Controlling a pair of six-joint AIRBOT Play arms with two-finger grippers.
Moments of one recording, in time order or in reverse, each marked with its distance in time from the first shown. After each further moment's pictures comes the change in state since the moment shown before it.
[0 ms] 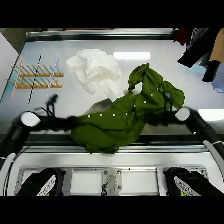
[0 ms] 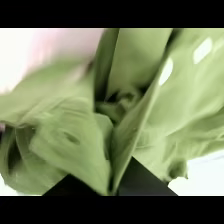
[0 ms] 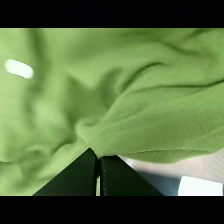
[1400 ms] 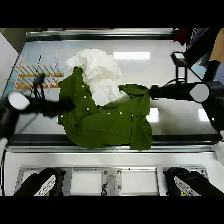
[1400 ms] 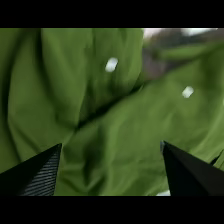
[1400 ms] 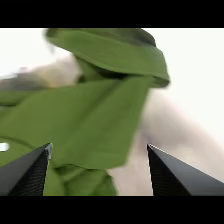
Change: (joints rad) left arm -0.004 -0.078 0.137 0.150 -0.065 -0.119; right arm -0.013 -0.038 0.339 -0.309 0.076 -0.027
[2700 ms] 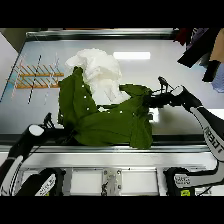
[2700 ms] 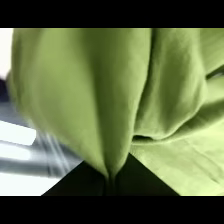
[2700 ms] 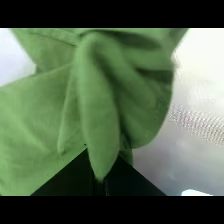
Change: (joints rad) left arm 0.095 -0.012 -0.438 -0.236 0.256 -0.054; right arm -0.129 -0.466 -0.040 0.483 -0.128 -0.310
